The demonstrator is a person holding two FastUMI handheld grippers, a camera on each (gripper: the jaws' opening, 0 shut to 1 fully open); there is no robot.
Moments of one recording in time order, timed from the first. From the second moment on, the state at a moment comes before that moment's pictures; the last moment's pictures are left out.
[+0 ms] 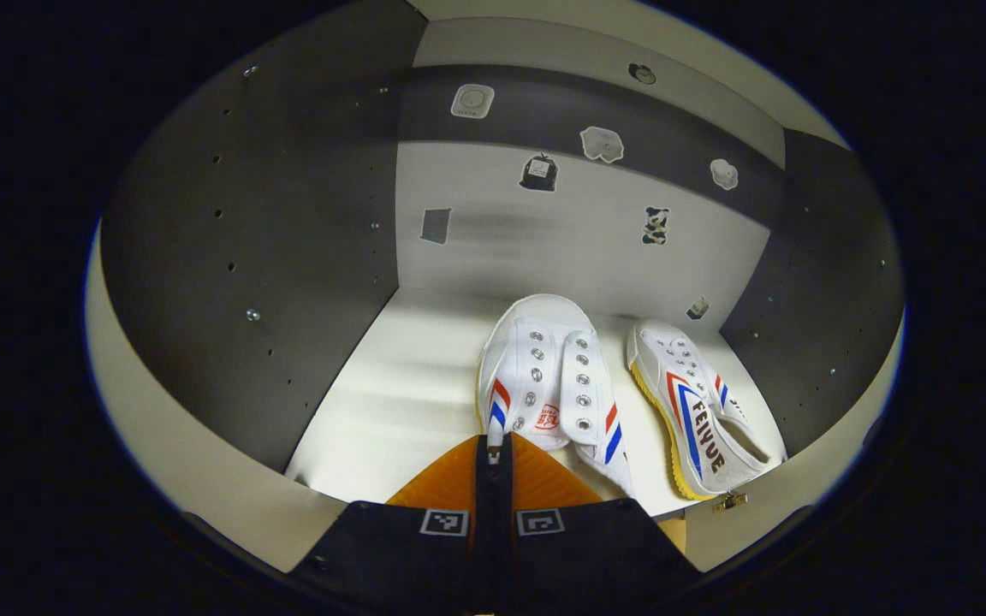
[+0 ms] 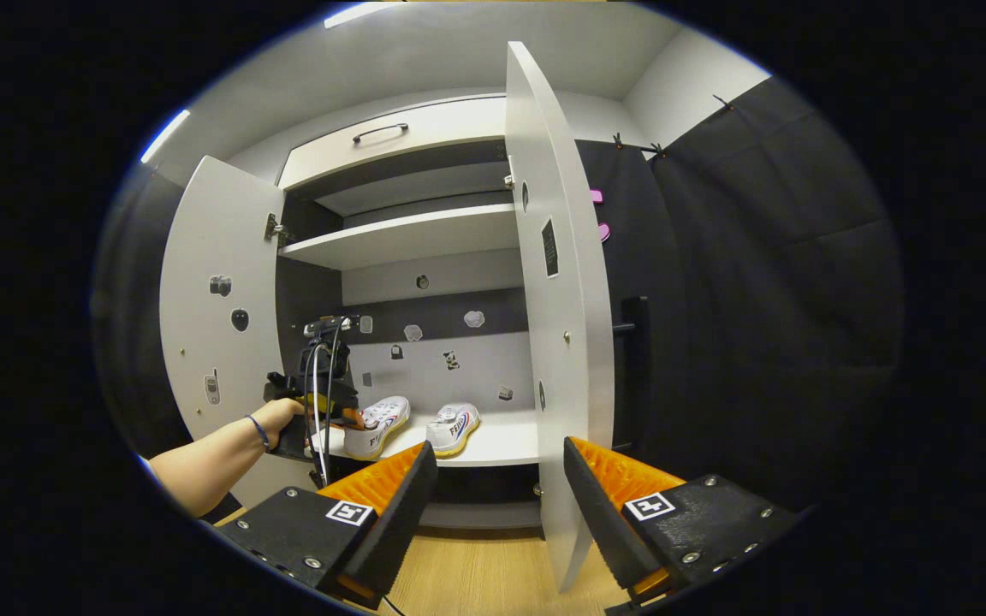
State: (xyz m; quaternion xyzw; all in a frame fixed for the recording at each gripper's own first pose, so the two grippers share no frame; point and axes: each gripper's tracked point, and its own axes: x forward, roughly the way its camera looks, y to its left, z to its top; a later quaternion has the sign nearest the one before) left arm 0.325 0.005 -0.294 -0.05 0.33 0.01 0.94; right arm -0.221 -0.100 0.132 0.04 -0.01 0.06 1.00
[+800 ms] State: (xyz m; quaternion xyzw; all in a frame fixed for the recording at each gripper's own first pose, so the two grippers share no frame) left arm 0.263 0.001 -0.173 0.00 0.18 -0.01 0.98; right arm -0.254 -0.097 0.140 0.02 -0.02 0.06 1.00
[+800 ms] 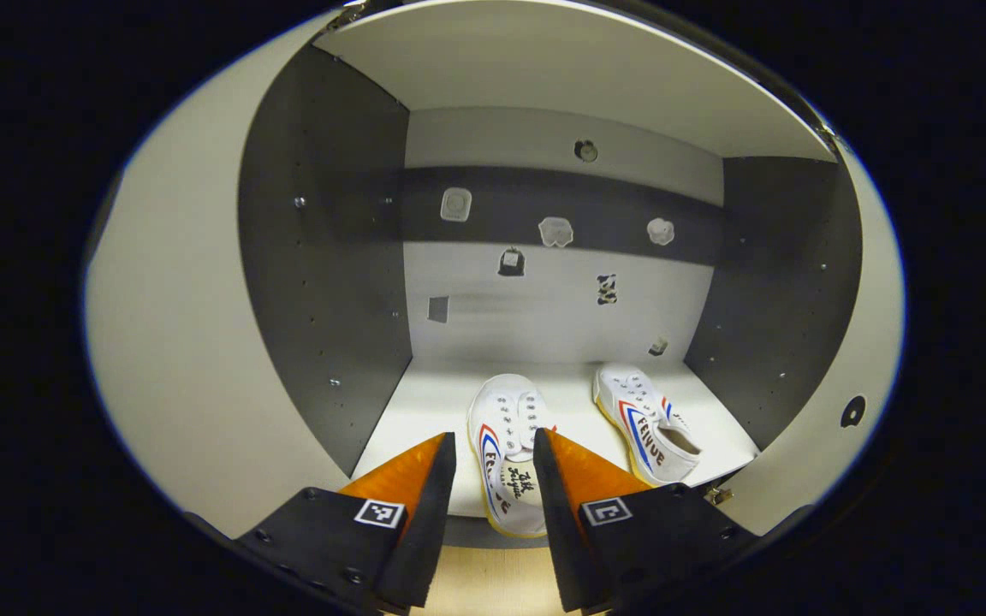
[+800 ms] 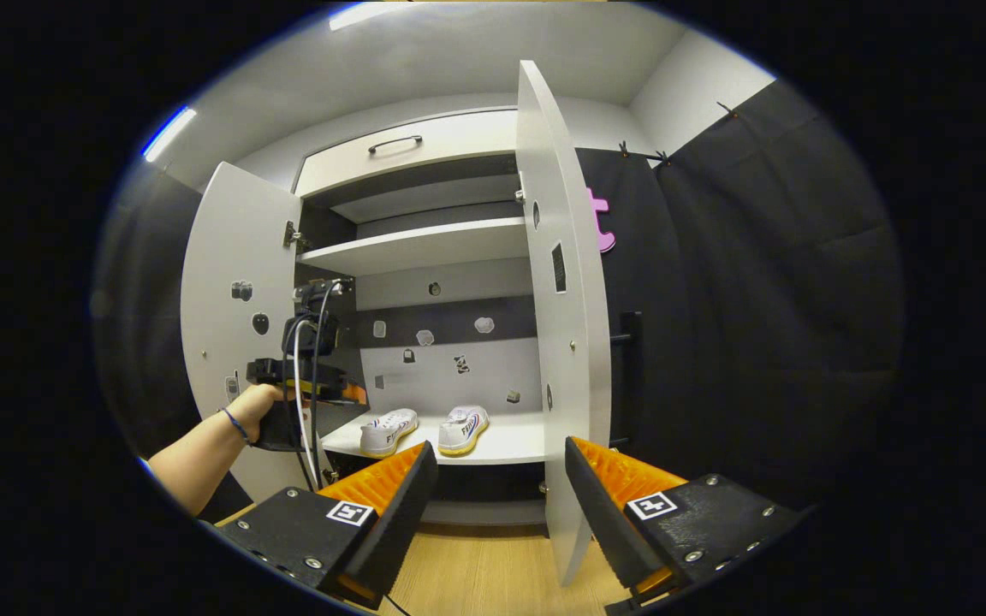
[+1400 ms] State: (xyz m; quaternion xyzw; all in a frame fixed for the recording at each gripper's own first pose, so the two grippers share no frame) left arm 0.109 0.014 -0.072 0.02 0.04 -0.04 1.00; right arm -0.272 -0.182 0.126 0.02 -0.02 -0.03 1.00
